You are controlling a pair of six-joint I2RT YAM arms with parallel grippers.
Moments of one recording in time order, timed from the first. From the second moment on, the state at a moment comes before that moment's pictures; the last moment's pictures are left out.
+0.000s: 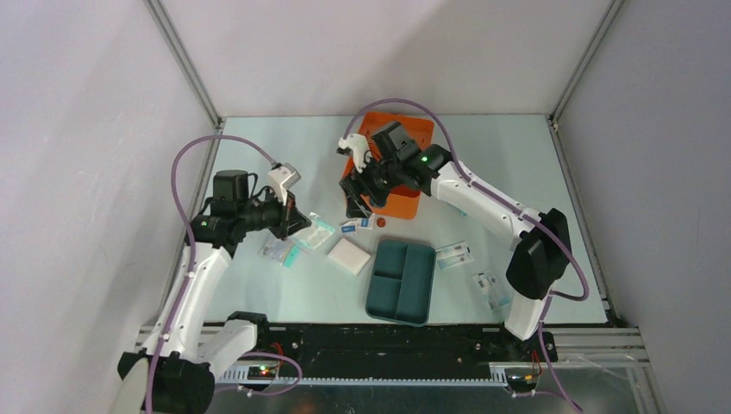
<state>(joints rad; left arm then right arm) -0.10 0.99 0.92 -0.70 0.70 0.26 0.76 1.79 1.69 -0.69 -0.43 -0.11</state>
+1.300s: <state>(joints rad) -0.11 1.01 0.96 -0.69 0.73 0.12 0.67 1.87 1.77 -0.68 -0.57 0.00</state>
